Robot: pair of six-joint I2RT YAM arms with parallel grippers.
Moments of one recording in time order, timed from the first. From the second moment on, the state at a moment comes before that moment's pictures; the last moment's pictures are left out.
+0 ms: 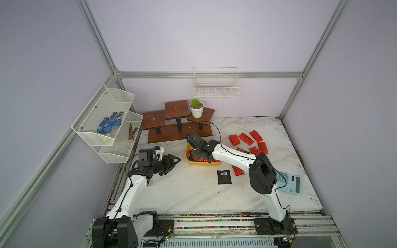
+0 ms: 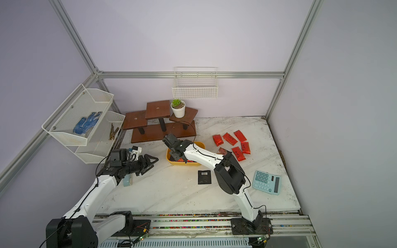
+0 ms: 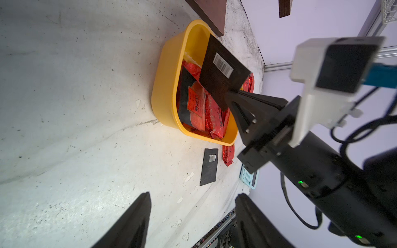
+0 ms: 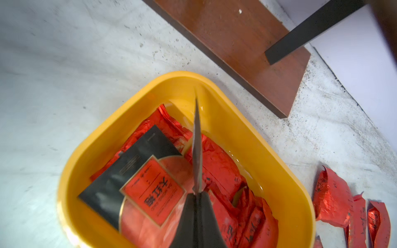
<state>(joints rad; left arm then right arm) 0.05 1.08 0.68 -0.41 0.71 -0.68 0.87 2.10 1.81 -0.64 0.36 -0.01</state>
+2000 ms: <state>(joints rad) -0.28 1.05 0.77 -0.44 0.47 -0.78 0.73 1.42 0.49 0.21 -0.39 0.86</state>
